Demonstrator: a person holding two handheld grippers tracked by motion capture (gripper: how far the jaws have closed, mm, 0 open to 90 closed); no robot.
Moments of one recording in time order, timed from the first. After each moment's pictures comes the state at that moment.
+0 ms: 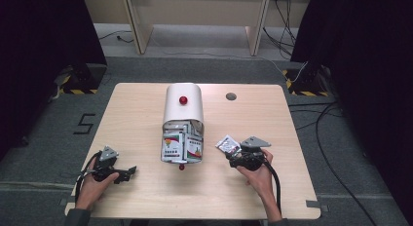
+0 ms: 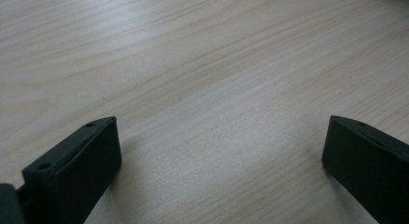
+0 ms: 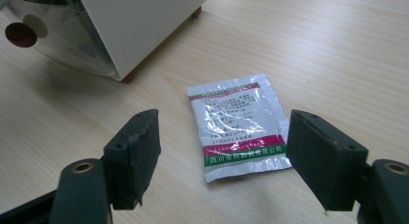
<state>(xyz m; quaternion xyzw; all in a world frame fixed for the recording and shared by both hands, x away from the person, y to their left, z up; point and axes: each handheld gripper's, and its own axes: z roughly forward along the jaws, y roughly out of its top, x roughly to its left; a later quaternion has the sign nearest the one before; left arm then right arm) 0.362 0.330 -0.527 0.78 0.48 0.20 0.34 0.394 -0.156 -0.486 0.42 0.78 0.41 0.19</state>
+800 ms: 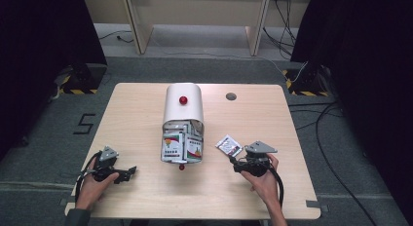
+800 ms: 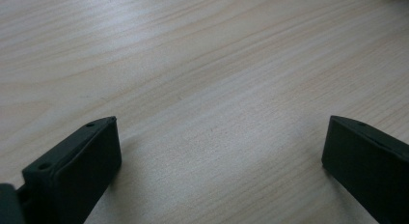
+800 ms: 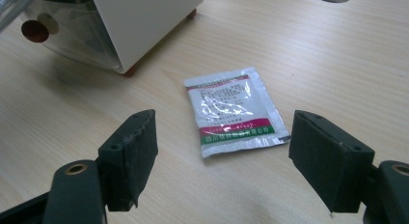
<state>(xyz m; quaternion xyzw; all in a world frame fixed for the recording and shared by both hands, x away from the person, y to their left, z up) 0.362 0.330 -0.527 0.78 0.48 0.20 0.34 0.374 -0.168 -0.481 0.43 0.78 0.41 0.21</state>
